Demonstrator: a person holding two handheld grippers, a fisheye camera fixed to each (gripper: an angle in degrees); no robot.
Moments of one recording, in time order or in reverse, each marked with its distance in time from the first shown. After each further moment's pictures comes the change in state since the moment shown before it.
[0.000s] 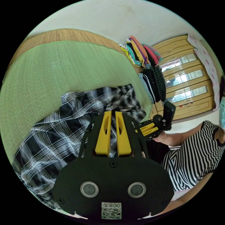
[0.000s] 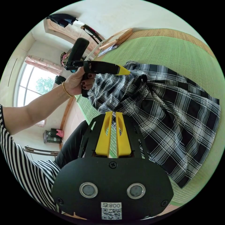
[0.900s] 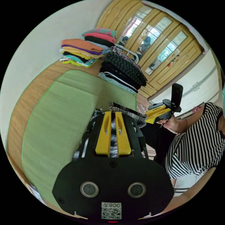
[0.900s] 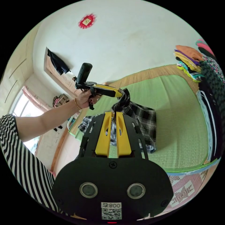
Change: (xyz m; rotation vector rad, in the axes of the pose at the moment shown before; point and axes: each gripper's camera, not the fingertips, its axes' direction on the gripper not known) left arm 0.298 -0.207 -0.020 -0.192 -0.072 0.590; right arm 0.047 0.257 -0.218 0.592 0.164 0.186
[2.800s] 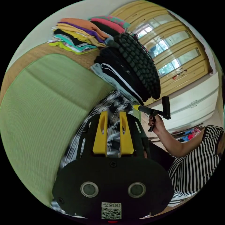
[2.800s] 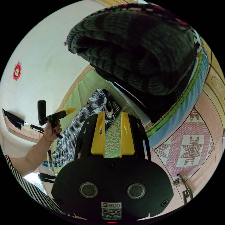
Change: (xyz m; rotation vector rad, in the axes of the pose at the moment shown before) left arm -0.023 -0.118 0.183 0.012 0.174 -0.109; right arm 0.322 0.220 -0.071 0.166 0.396 0.630
